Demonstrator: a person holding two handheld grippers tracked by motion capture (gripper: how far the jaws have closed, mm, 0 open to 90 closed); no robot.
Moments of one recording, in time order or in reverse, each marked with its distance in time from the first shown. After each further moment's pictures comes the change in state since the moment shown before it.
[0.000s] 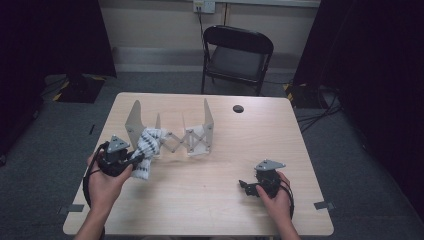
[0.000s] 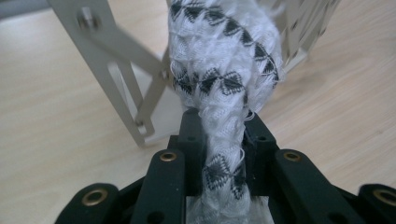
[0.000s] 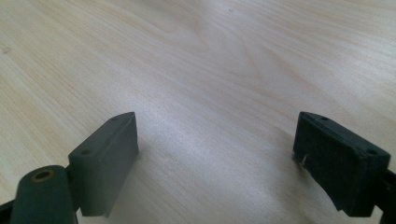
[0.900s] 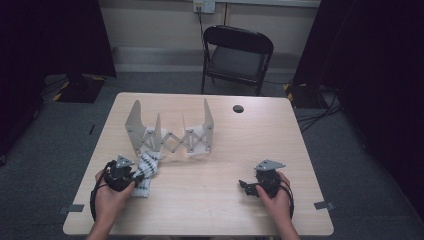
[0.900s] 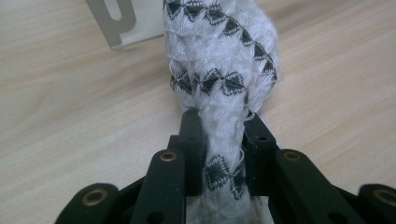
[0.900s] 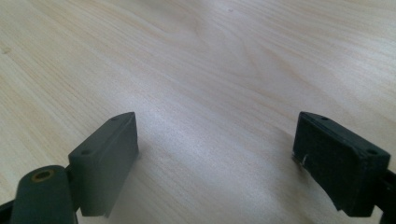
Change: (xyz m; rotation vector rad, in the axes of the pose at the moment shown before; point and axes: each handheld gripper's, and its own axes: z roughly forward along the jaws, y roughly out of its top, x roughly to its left) left arm 0.005 -0.060 0.039 0.163 -0.018 -0.039; right arm 0.000 0.000 0.000 -0.001 0.000 -0.001
